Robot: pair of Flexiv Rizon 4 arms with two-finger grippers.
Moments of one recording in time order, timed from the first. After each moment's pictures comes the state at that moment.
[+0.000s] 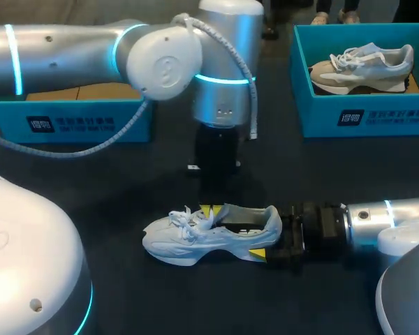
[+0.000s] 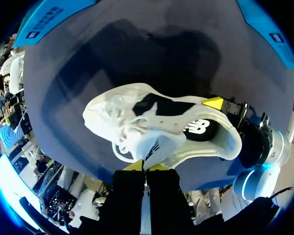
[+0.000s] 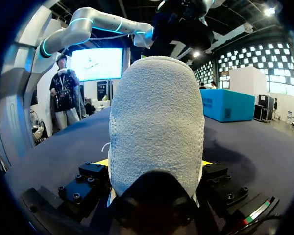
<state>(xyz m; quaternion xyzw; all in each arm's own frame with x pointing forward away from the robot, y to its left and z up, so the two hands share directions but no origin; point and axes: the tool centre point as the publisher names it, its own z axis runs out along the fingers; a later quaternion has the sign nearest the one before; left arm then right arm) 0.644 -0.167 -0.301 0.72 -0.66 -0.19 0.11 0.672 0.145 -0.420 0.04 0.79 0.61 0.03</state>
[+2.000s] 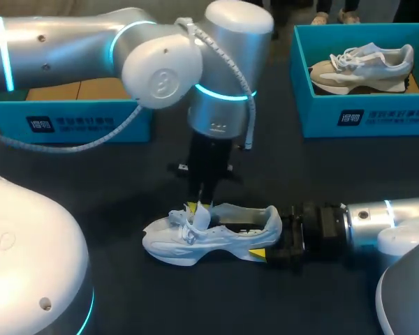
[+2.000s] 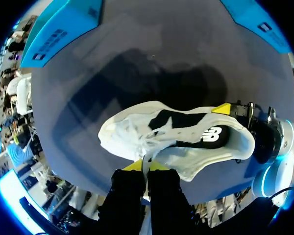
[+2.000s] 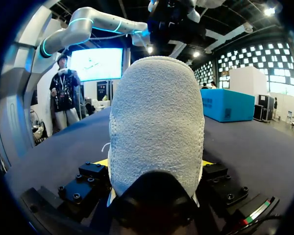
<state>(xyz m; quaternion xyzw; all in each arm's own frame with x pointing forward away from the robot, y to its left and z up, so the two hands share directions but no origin) 0.654 -0.139 -0.307 0.69 -0.71 -0.15 0.02 0.672 0.145 -0.420 0.04 0.79 0.61 0.03</state>
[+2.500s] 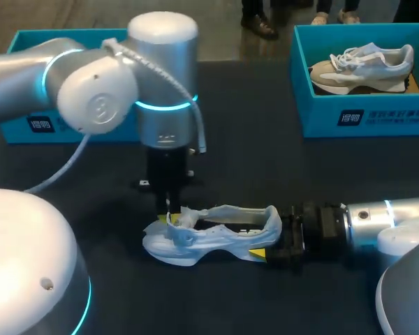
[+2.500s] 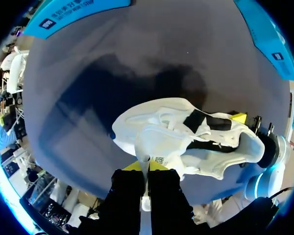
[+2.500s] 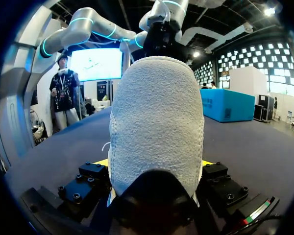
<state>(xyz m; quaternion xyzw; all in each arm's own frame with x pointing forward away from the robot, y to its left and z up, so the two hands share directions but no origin) 0.647 -0.090 -0.328 0.74 -0.66 -0.11 0.08 0.672 0.145 -0.420 0.04 0.79 0.61 0.03</state>
